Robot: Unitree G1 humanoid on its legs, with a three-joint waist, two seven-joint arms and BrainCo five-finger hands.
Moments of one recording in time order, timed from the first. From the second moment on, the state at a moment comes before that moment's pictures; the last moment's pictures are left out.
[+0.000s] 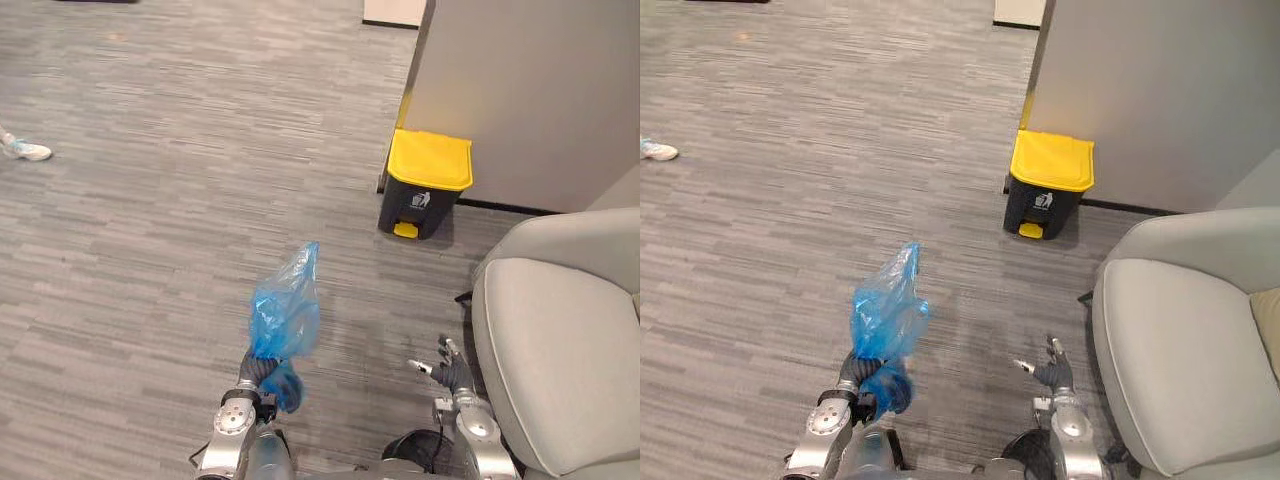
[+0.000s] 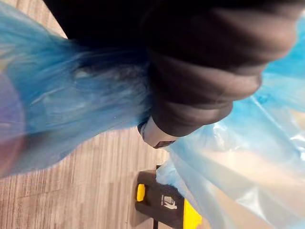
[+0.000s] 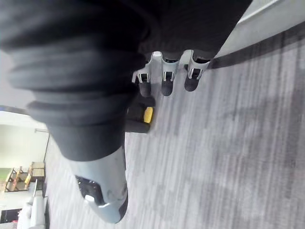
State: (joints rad) left arm 0.11 0.06 -0.03 0.46 0.01 -0.14 0.02; right arm 0.11 -0.04 -0.11 0.48 -0.04 -0.11 -0.09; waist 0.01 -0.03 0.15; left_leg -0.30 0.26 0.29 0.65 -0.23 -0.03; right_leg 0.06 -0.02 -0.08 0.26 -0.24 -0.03
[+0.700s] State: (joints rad) left arm 0.11 0.13 -0.03 0.47 0.01 -0.12 0.03; right arm 0.09 -0.03 -0.10 0.57 -0.05 -0.10 -0.08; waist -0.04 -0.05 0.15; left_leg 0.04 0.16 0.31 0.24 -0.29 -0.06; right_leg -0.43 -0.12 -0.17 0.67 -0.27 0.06
